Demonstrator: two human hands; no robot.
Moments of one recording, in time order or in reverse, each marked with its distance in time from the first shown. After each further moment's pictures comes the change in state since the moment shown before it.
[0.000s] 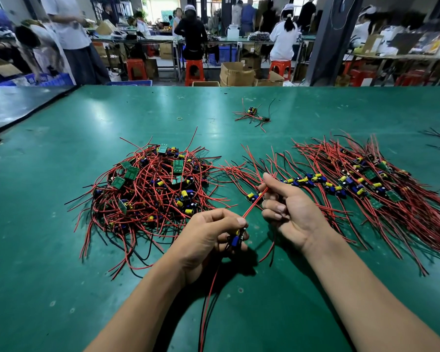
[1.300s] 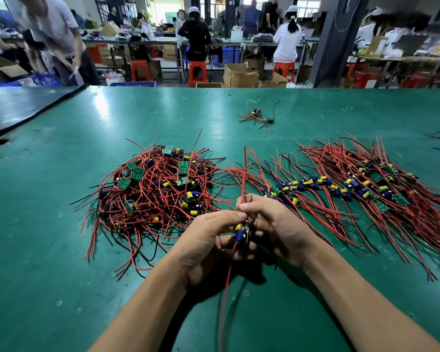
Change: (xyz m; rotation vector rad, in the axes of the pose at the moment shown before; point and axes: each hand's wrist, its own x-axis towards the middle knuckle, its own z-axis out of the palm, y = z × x) left_hand -0.009 0.010 0.006 -0.145 0.004 -0.073; right_hand -0.015 0.024 0.006 -0.369 -0.371 0.063
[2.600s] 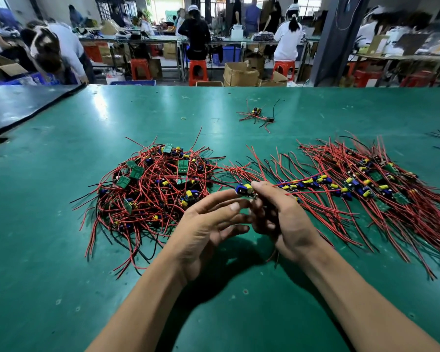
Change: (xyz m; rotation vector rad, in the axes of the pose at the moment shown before) left_hand 0.006 0.004 -0.006 -0.142 0.023 0.226; right_hand 0.002 -0.008 0.007 0.101 0.217 -0.214
